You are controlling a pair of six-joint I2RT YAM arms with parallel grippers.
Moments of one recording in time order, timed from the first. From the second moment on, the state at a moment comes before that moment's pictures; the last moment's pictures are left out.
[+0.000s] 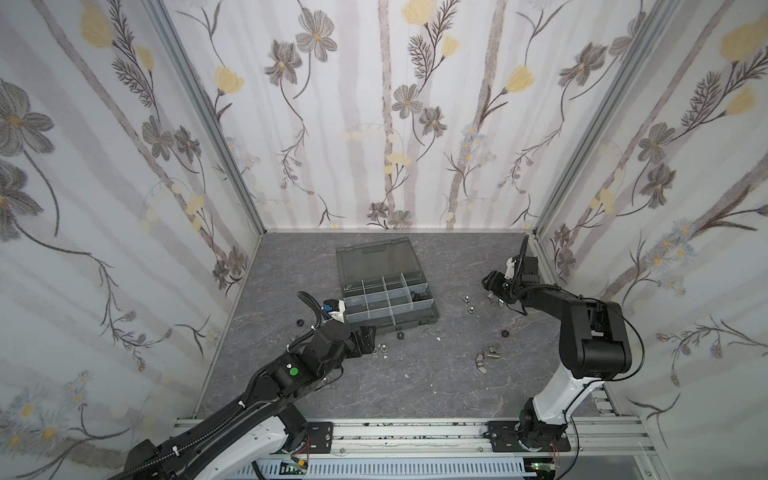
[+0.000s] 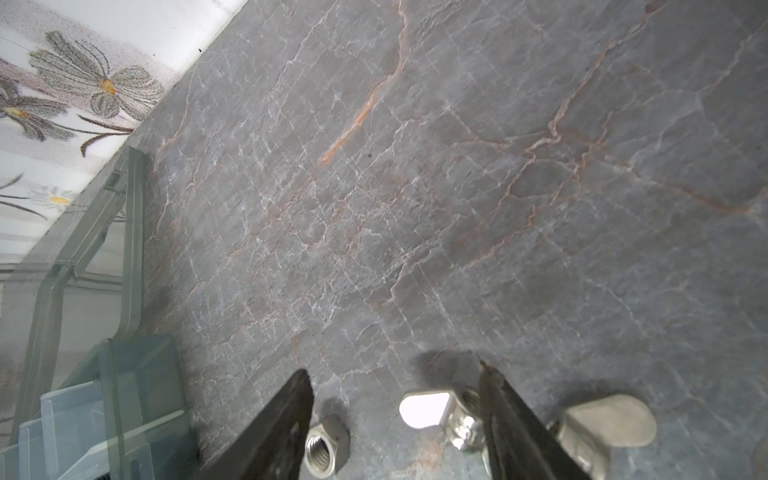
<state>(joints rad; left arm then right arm) -0.79 0.77 0.53 -0.38 -0.22 -0.79 -0.06 1.78 0.99 -0.06 -0.27 0.49</state>
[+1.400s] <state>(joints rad) -0.79 0.72 0.52 -0.42 -0.22 -0.80 0.06 1.83 0.99 -0.13 -0.09 0.41</state>
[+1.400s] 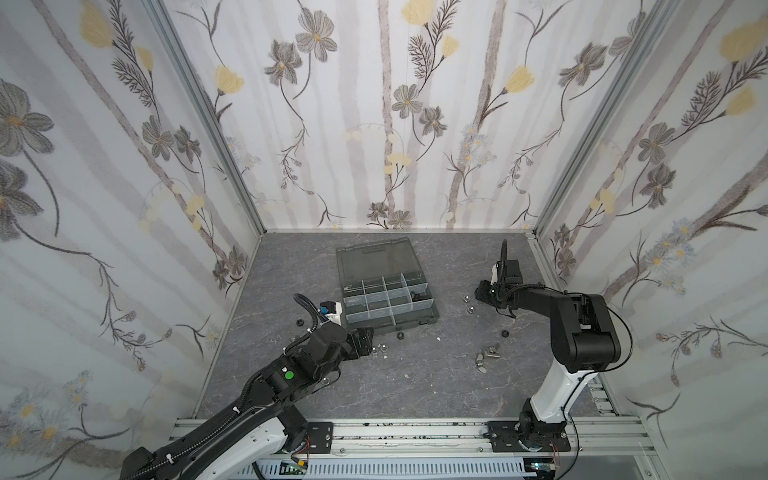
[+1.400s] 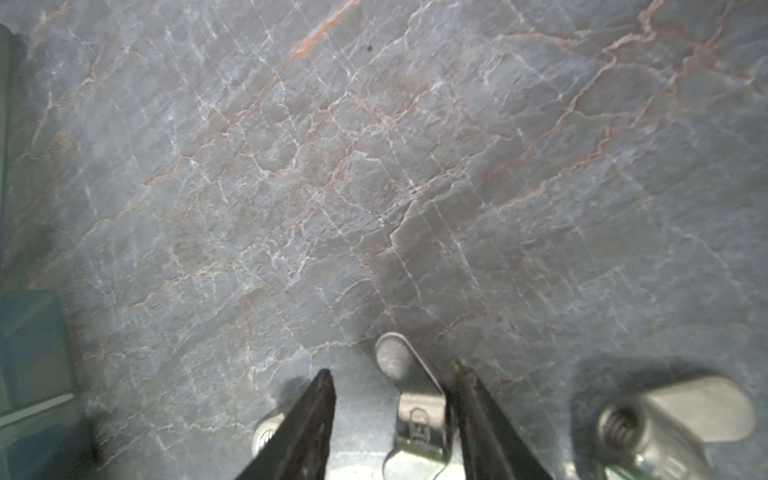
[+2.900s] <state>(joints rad) -0.79 0.77 0.52 -0.41 -0.22 -0.81 0.33 1.69 1.11 -0.25 -0.05 0.38</state>
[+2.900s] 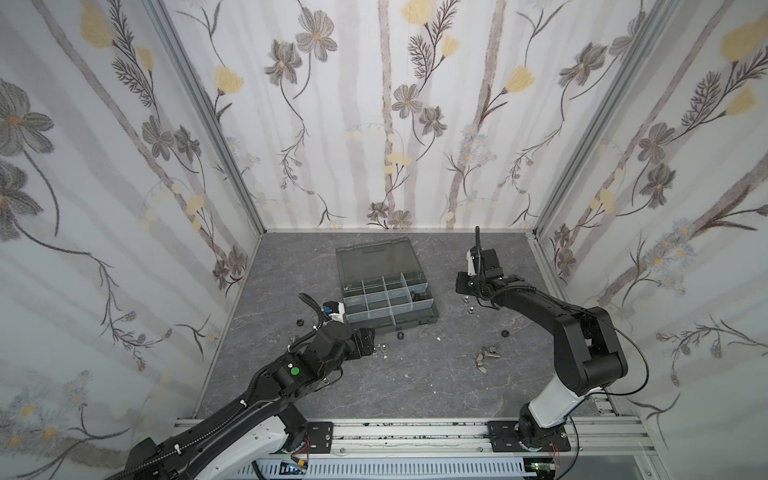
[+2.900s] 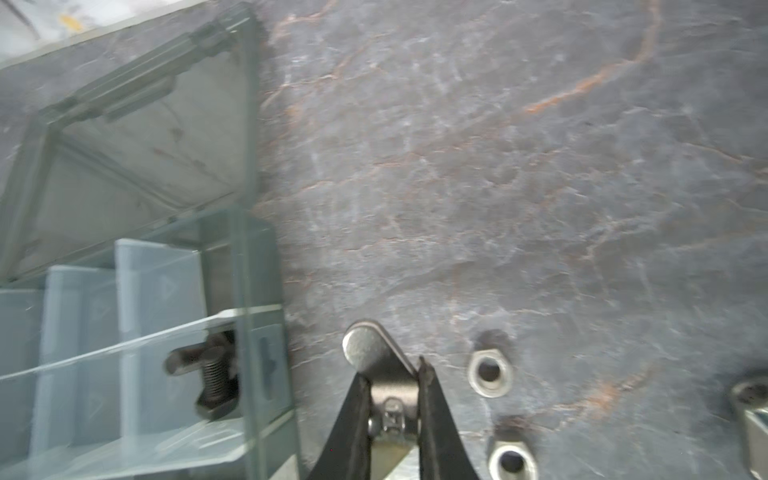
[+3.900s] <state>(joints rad) -0.79 0.72 0.46 -0.42 -0.21 -0.84 0.67 1.93 1.36 -0.29 -0.17 0.45</state>
